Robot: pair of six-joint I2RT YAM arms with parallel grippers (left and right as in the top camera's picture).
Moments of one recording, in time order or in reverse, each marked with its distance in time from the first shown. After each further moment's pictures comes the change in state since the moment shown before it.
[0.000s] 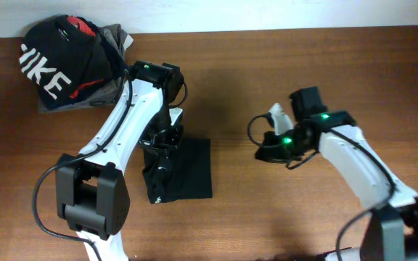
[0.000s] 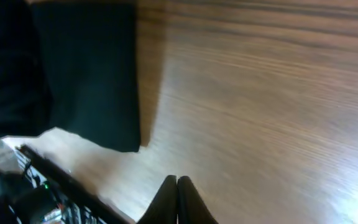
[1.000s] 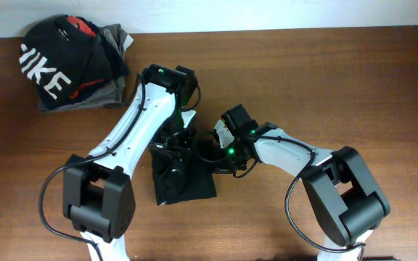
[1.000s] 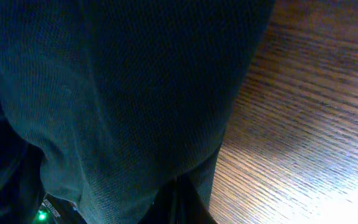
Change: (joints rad) left arm -0.076 0.000 0.000 0.033 0.069 -0.038; right arm 0.335 0.324 -0.003 0.418 -0.034 0.285
